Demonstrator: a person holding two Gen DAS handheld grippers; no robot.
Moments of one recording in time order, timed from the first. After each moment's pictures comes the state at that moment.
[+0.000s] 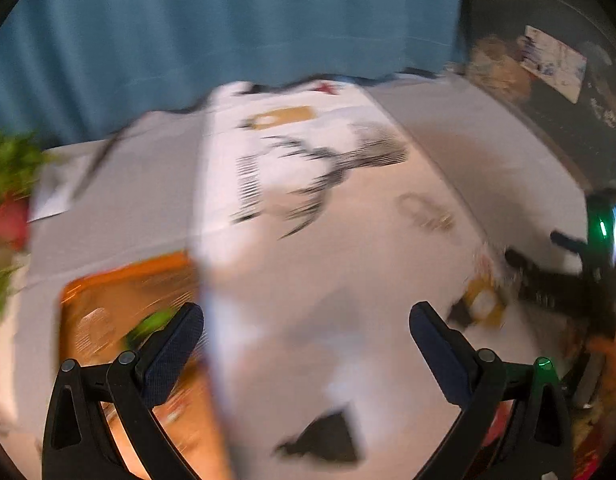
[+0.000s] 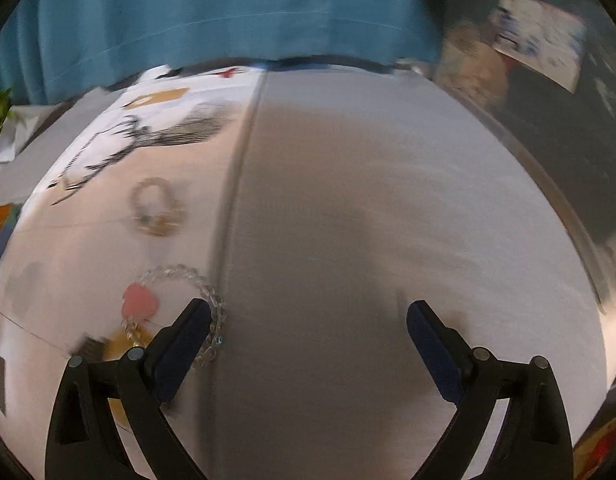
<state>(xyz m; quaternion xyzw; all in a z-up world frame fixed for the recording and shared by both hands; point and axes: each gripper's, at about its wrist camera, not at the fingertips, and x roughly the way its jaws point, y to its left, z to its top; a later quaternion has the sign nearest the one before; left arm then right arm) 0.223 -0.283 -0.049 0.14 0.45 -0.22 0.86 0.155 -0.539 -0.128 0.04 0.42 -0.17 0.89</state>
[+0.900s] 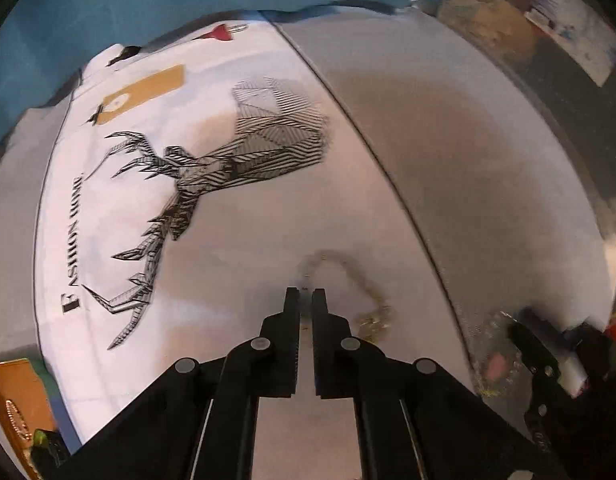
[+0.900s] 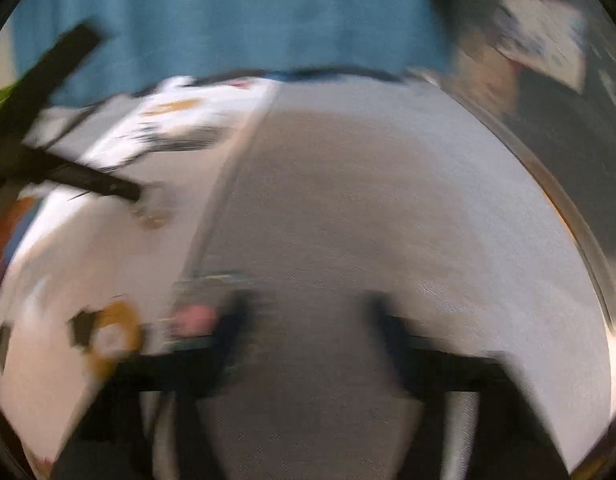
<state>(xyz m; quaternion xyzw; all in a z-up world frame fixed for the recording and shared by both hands) 0.300 -0.415 -0.117 0.16 0.54 -0.28 0.78 0.141 -0.550 -0.126 0.02 0.40 -0.08 0.91</state>
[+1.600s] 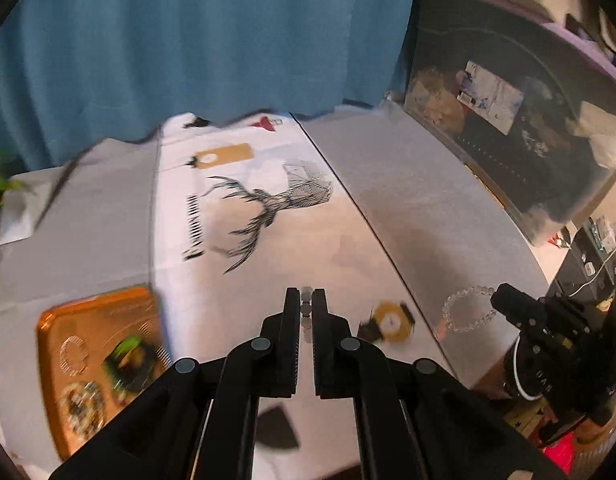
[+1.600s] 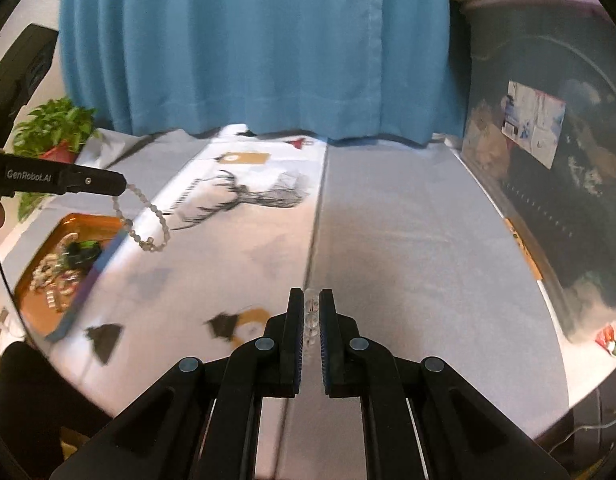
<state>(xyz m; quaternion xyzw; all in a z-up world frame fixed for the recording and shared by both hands) 0.184 -0.274 0.027 0.10 0.43 -0.30 0.85 0.065 -0.476 -0.021 0.02 0.34 -0.07 0.94</state>
